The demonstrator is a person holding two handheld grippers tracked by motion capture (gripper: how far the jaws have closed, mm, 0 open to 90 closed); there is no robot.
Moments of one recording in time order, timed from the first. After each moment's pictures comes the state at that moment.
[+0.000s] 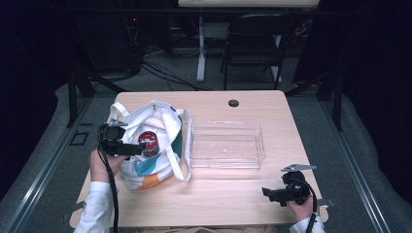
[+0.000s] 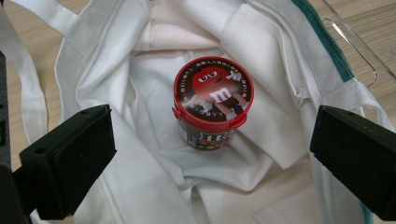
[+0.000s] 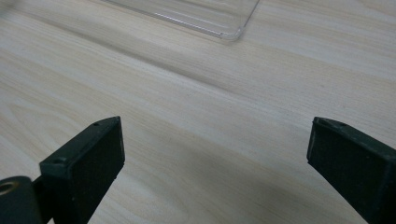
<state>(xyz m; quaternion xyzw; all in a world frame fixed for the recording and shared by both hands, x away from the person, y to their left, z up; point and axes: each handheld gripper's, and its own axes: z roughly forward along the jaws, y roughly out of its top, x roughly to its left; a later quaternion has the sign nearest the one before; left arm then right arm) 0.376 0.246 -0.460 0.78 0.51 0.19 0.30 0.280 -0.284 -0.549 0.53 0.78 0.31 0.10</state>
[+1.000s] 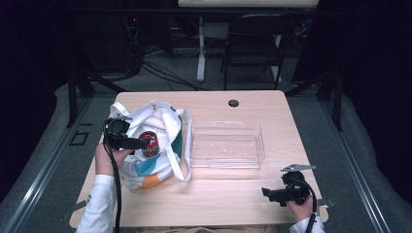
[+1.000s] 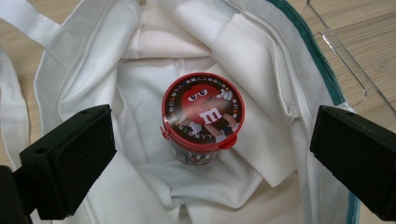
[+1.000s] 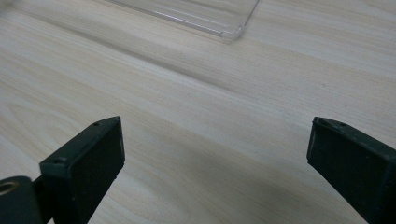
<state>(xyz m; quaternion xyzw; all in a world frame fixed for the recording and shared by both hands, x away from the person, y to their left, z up) 0.394 0.235 -0.456 0.78 0.52 0.17 0.31 0.280 -0.284 -0.550 0.53 0.78 0.31 0.10</state>
